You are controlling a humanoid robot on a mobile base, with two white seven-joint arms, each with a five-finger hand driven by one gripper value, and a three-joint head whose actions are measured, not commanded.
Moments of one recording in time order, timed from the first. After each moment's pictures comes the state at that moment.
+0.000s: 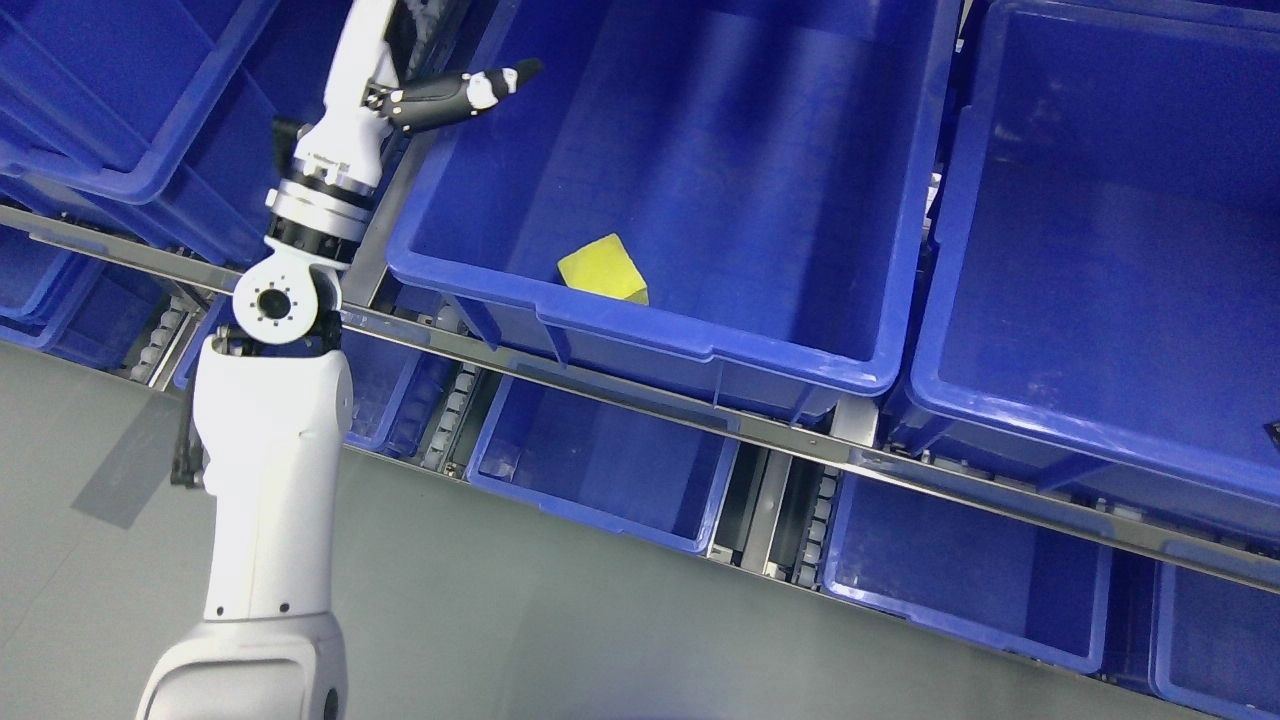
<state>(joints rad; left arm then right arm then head) -0.60 0.00 0.05 -1.33 -0.03 -0.42 -0.33 0.00 0.00 -0.09 0.00 0.00 -0.10 -0.03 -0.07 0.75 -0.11</state>
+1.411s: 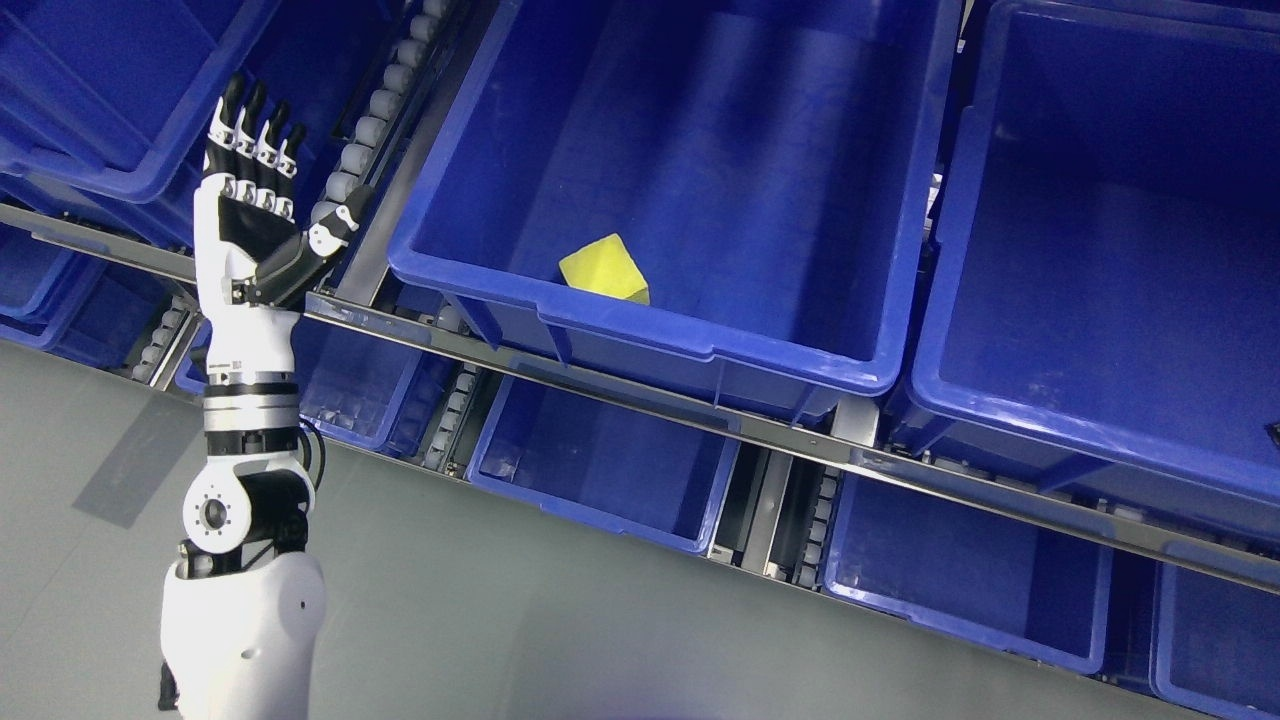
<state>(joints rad) -0.16 0.00 0.10 -1.65 0.37 -0.28 -0.15 0.00 0.00 -0.09 0.00 0.00 -0.10 -0.03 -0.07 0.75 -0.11</state>
